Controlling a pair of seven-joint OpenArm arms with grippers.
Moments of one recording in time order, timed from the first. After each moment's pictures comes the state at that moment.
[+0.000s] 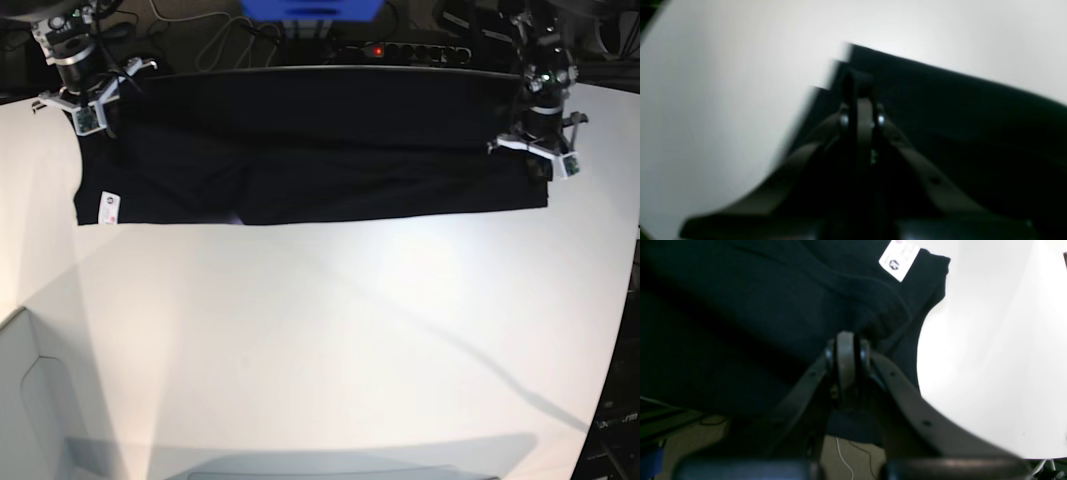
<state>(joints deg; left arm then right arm) 26.7 -9.6 -27.1 98.6 -18.9 -5.4 24.6 -40.4 0.3 34.4 117.0 -2.5 39.7 -21.2</state>
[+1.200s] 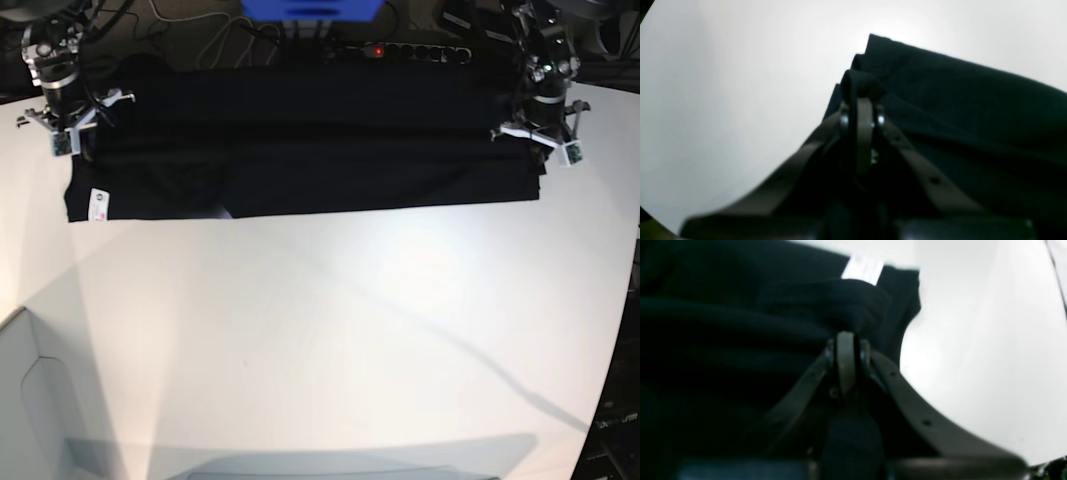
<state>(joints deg) 29.3 -9.8 -29.0 98.1 -19.1 -5.4 24.5 -30.2 1.4 40.1 106.7 -3.1 39.7 -19.2</state>
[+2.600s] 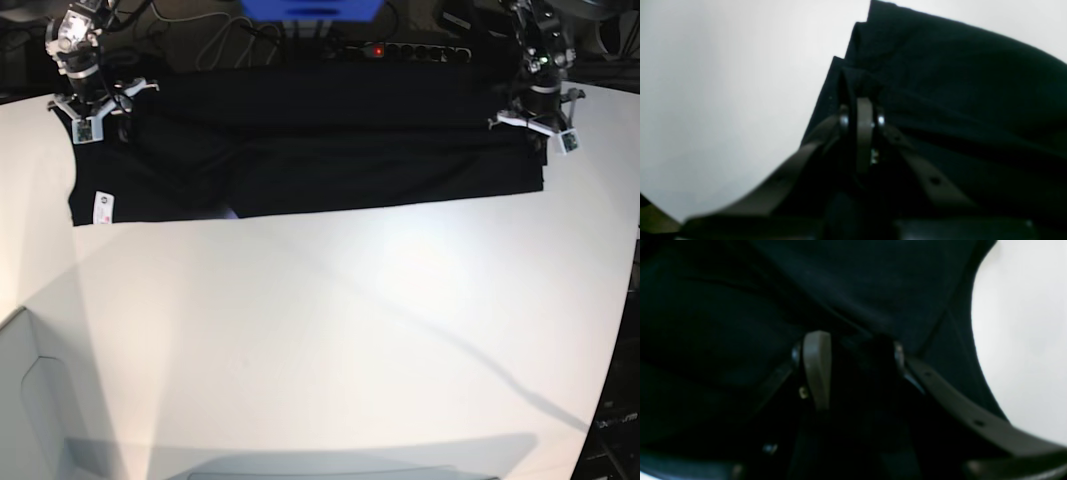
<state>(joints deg) 30.7 -9.4 -28.9 95.4 -19.1 -5.4 23.3 -30.4 -1.5 37.4 97.6 -2.4 39.5 -16.9</state>
